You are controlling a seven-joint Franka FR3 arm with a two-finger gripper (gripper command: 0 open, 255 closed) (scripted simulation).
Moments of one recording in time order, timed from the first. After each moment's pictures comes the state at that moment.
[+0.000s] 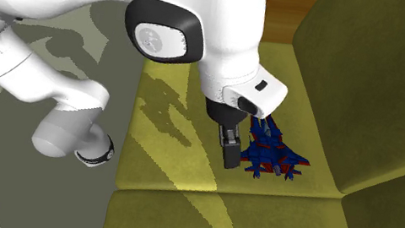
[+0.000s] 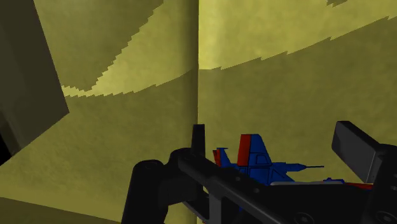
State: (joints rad) arm 0.02 -0.52 0.03 -2.10 -0.12 1.80 -0.33
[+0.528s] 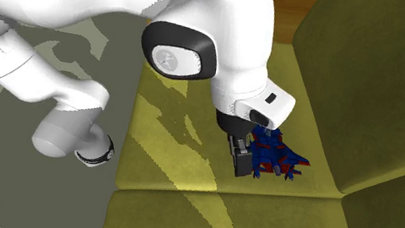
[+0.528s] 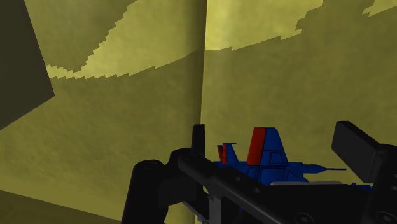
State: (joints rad) arm 0.02 -0.47 0.03 -2.14 -0.13 1.90 -0.34
